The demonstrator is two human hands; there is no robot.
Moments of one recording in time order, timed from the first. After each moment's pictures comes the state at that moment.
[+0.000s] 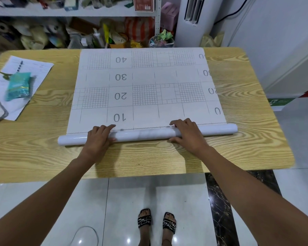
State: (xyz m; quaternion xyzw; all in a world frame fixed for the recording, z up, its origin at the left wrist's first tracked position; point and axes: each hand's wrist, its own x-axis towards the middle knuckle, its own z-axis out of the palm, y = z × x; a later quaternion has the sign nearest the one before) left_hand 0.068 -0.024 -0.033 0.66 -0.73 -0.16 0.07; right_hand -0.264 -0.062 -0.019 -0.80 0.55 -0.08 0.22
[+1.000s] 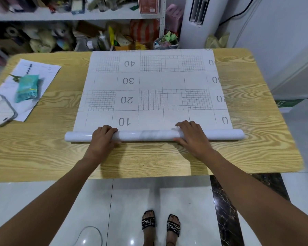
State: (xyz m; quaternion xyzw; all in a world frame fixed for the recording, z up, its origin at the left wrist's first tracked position) left_hand 0.075 -0.026 -0.033 0.64 -0.75 -0.13 0.09; right_hand -0.261 -0.059 -0.025 -0.83 0.54 -0.06 0.15
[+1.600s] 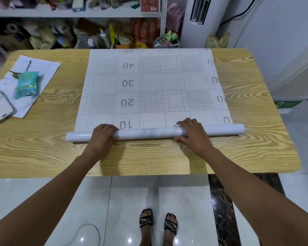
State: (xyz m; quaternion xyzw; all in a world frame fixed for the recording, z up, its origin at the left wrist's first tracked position) left_hand 0.071 -0.026 -0.030 0.64 -0.75 -0.15 0.09; right_hand -0.271 -0.066 -0.031 -0.81 0.55 -0.08 0.17
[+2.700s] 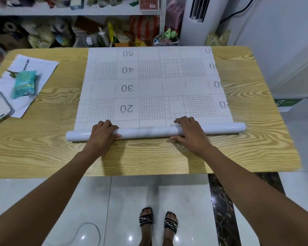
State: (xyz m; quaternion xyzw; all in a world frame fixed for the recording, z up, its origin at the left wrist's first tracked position) left_hand 0.064 -0.036 -0.029 0.65 -0.74 -0.13 0.07; right_hand -0.268 -0.067 -0.028 -0.82 0.53 -0.10 0.18
